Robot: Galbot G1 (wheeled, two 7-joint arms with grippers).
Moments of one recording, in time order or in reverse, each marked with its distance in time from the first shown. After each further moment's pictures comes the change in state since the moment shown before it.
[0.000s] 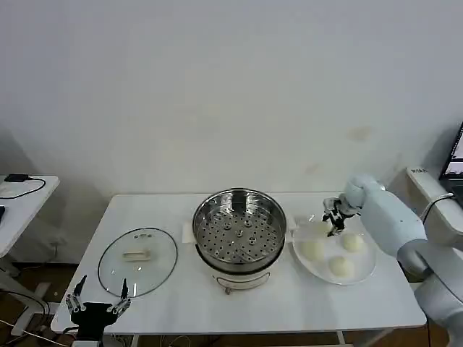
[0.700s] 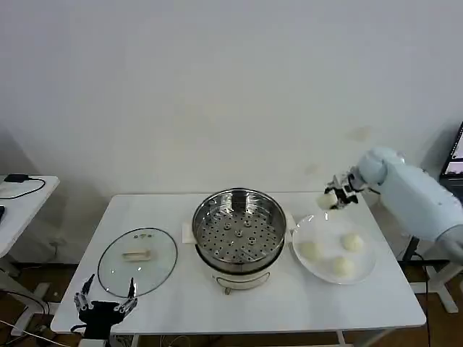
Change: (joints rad) left arm -0.018 0.019 0.035 0.010 0.000 0.005 0.001; right arm 0.253 -0.188 -0.245 0.377 0.278 -0.016 0.021
